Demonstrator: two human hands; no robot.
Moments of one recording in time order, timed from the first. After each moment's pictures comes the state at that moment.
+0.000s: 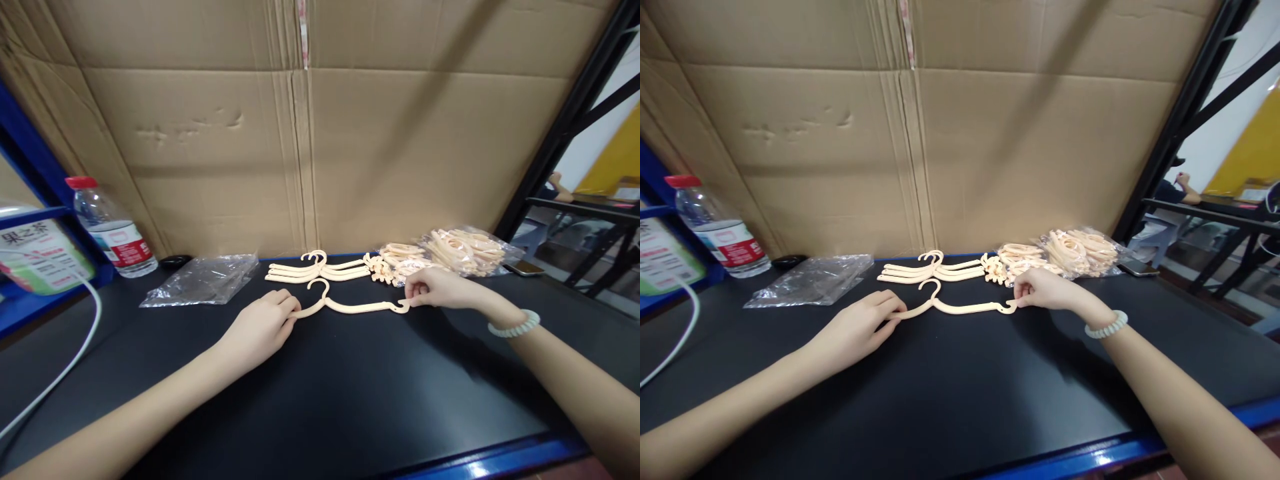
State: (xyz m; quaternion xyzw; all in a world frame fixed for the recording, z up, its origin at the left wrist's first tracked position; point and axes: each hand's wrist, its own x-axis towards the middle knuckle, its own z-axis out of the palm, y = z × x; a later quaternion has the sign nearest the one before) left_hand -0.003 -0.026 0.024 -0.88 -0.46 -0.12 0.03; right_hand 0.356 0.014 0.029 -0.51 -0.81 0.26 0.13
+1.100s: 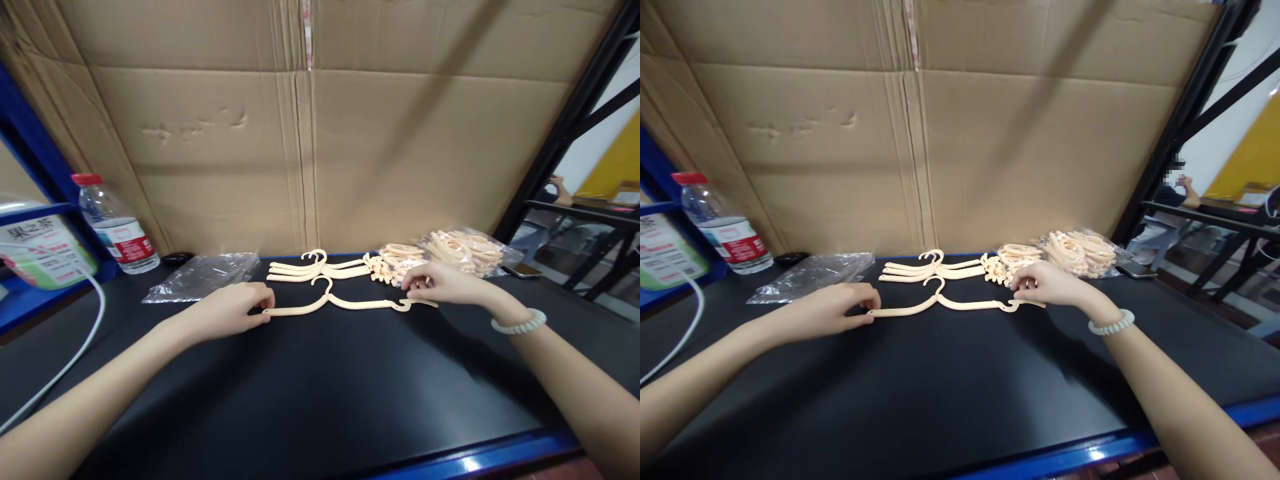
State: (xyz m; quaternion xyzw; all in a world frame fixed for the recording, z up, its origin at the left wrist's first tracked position) left_hand -0.050 -0.004 0.053 -0.88 -0.47 -0.05 -0.05; right_hand 0.361 0.009 0.041 -0.49 -0.84 0.19 0.15
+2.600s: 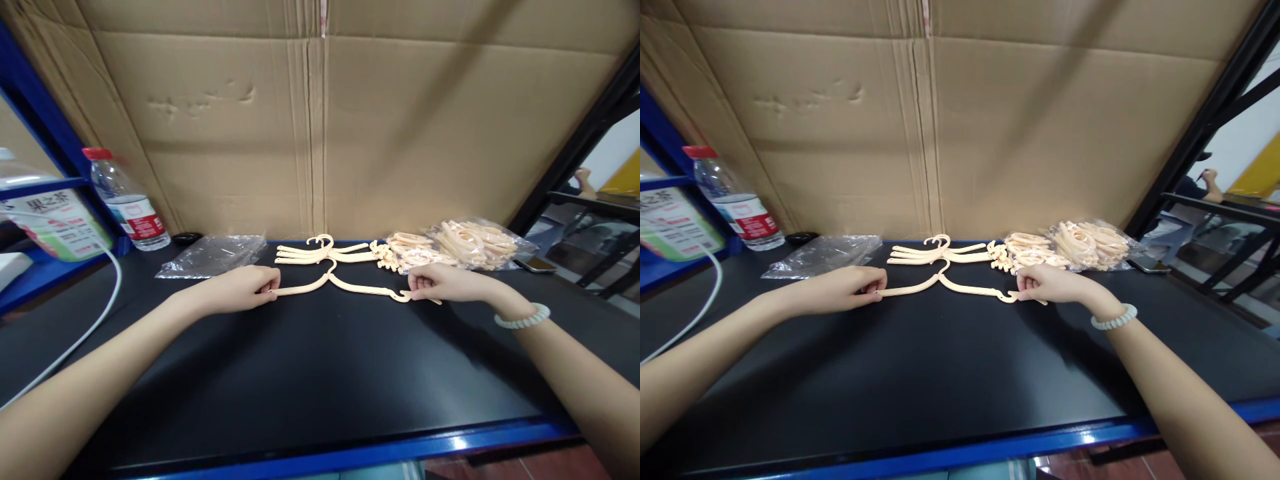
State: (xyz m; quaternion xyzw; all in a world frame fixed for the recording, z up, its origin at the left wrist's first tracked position) left_hand -0.044 -0.004 0.056 -0.87 -0.48 0.01 -0.10; right_hand 0.358 0.008 0.027 -0.48 -0.82 0.29 0.06
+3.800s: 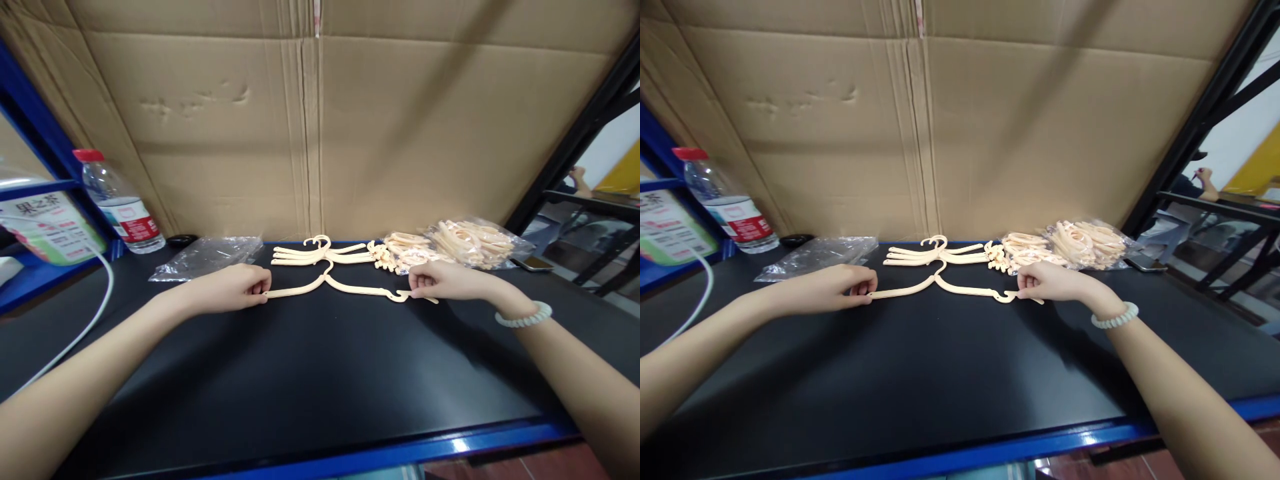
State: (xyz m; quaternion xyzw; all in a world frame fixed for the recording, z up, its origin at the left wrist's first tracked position) left_hand -0.047 -0.004 0.065 -0.87 -0.49 0.04 -0.10; right_hand 0.357 0.004 0.037 -0.49 -0.83 0.26 0.04
